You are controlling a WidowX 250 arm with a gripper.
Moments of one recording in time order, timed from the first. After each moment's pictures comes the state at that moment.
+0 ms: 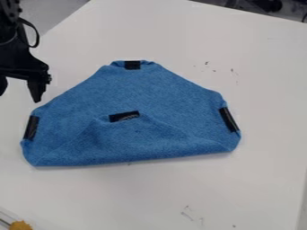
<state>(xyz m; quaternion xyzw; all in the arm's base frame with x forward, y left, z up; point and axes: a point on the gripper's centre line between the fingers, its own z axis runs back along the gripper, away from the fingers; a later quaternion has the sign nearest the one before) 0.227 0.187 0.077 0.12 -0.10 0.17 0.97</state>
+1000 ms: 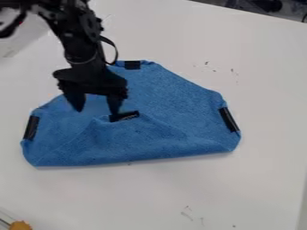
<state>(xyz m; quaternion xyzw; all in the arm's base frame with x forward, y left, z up) 0.276 0.073 0.052 0.03 -0.13 0.12 0.98</state>
